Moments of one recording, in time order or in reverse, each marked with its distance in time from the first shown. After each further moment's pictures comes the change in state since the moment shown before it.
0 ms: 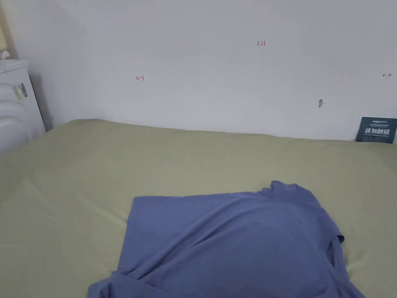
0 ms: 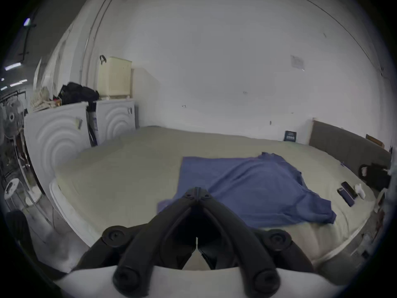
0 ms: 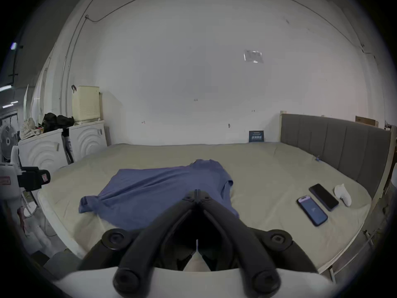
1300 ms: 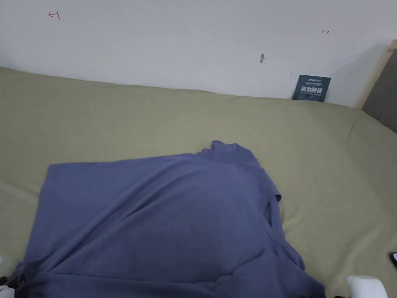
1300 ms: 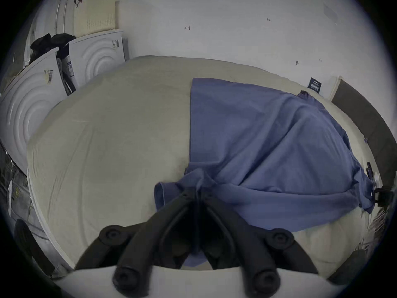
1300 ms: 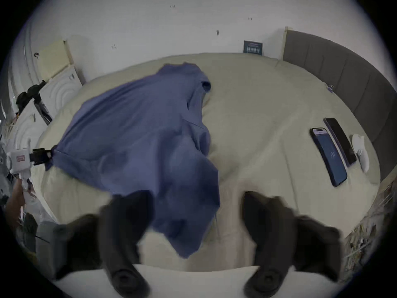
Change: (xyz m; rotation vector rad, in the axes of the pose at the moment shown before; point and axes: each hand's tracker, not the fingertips) left arm -0.062 -0.040 -0.232 -0.466 0.021 0.000; right arm 0.099 -0.065 -0.146 -0.647 -0.082 -0.013
